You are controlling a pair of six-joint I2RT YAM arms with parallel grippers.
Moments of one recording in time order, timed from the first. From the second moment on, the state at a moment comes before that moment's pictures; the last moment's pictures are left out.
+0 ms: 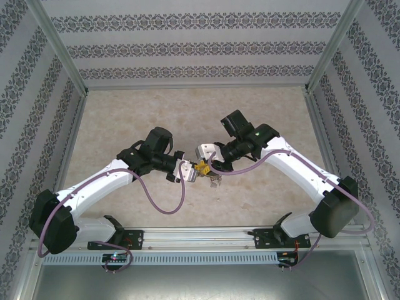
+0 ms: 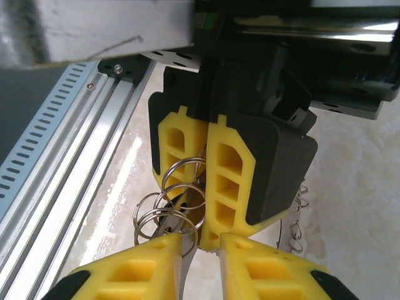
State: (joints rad) left arm -0.64 1.27 0.93 -0.44 0.72 1.13; right arm 0.64 1.42 1.27 -0.94 -0.80 -1.03
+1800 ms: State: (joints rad) left arm -0.64 1.22 0.93 -0.49 0.75 1.18; right arm 0.65 1.26 1.12 -0.84 -0.81 -1.11
